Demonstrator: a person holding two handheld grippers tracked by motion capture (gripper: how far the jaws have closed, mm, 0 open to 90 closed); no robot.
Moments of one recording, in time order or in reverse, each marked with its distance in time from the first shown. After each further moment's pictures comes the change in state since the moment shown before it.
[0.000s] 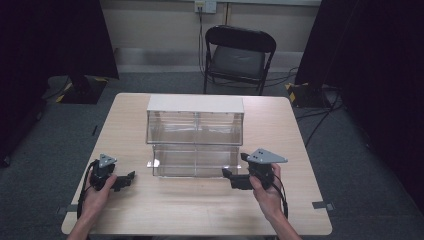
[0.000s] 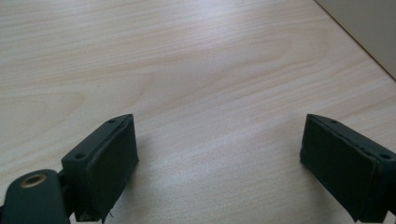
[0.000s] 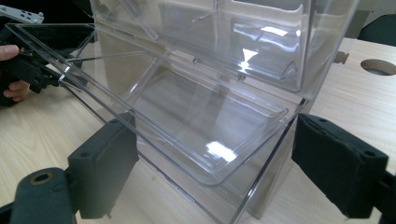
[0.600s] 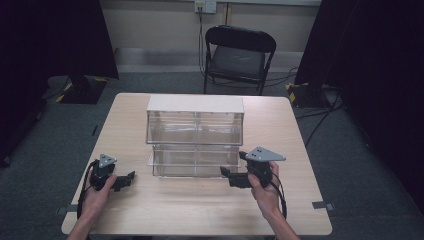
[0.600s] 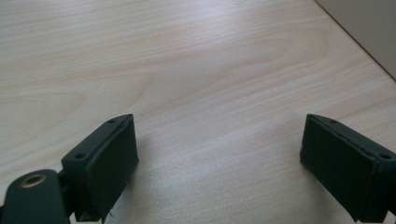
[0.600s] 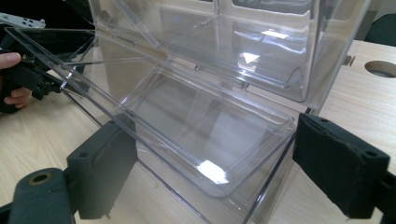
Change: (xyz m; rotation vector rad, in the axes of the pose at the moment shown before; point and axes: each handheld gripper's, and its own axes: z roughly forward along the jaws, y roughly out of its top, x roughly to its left) left arm 0.000 0.000 0.000 0.000 0.000 0.000; right arm 0.000 0.004 0.005 -0.011 0.007 0.012
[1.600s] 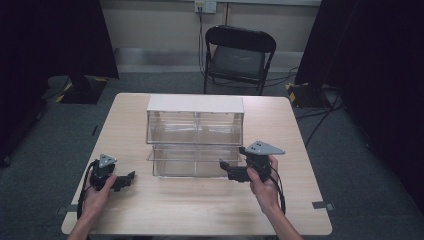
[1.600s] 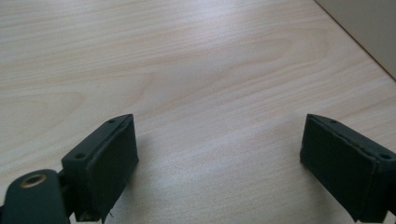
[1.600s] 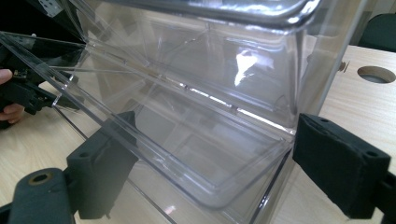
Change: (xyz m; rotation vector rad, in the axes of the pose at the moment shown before) left arm 0.000 0.000 0.000 -0.001 0.000 0.000; right arm -0.004 0.013 0.006 -0.005 -0.019 0.028
